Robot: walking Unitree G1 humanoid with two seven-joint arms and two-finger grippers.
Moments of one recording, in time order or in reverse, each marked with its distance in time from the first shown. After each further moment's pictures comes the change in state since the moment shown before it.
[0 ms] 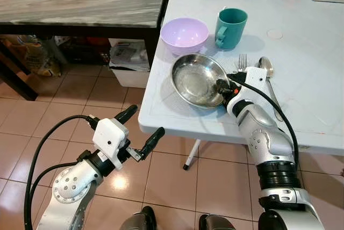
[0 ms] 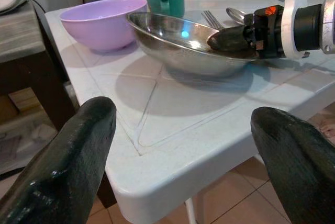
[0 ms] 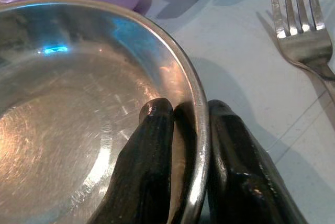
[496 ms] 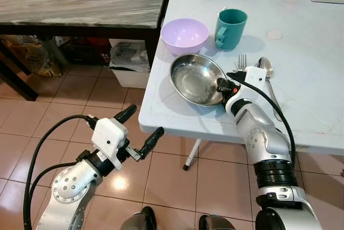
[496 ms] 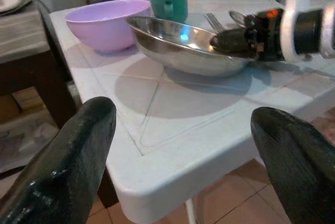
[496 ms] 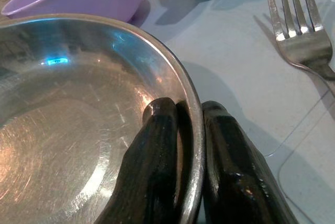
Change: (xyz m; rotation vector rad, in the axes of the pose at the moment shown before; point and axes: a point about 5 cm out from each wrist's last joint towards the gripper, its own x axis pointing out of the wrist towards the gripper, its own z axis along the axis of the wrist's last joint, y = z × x) left arm 0.000 0.001 0.001 -0.023 -0.008 0.032; right arm 0.003 0.003 0.000 0.033 -0.020 -0.015
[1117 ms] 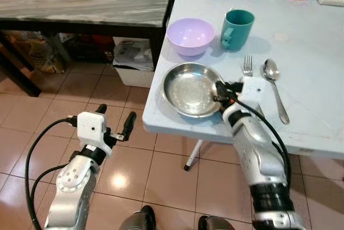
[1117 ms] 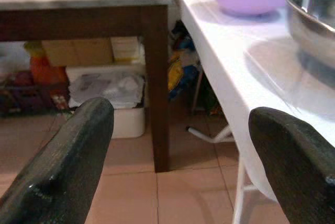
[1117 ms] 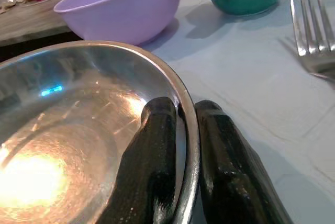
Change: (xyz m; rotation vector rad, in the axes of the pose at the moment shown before) left arm 0.006 0.040 -0.038 -0.111 0.066 0.395; right arm -0.027 0.007 -0.012 -0.103 -0.140 0.021
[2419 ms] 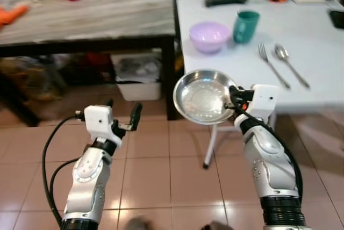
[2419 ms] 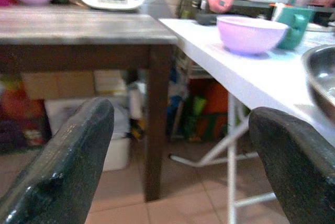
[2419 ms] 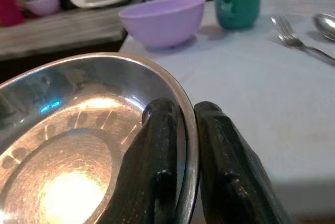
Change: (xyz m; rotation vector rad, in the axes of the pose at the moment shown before) left arm 0.022 -0.017 -0.003 -0.104 -0.061 0.008; right arm -0.019 -0.023 -0.002 -0.087 -0.026 -0.098
